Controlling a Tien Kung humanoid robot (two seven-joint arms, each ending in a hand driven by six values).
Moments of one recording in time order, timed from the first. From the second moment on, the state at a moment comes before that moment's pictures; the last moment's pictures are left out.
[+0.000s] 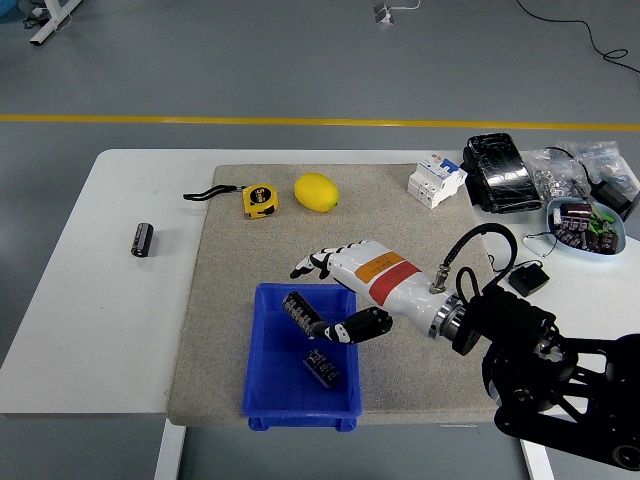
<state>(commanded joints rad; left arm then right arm) -0.08 0.12 -0.39 -0.25 1.15 0.24 0.28 0.90 -0.42 0.13 1.59 -1.65 -0.39 -0.20</state>
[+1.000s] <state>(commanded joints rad) -0.08 0.11 -0.39 -0.25 1.14 0.25 0.28 0.81 -0.49 0.51 1.51 -1.16 -0.44 0.13</state>
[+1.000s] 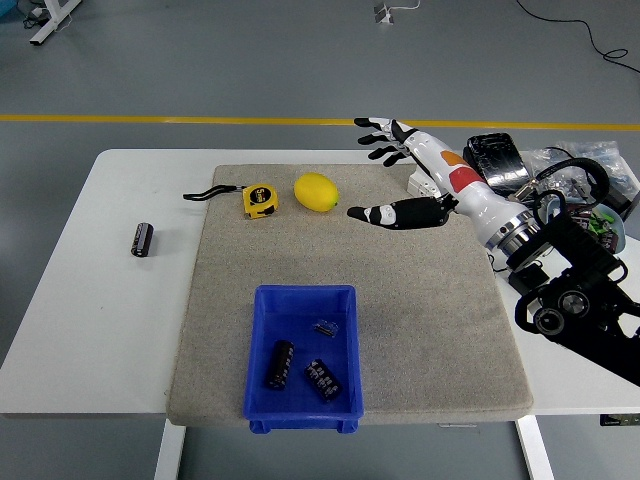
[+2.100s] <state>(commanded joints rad) -0.06 0.10 -0.47 -0.24 1.24 0.27 0.30 0.24 -0.49 1.10 1.44 -0.56 -0.21 0.17</state>
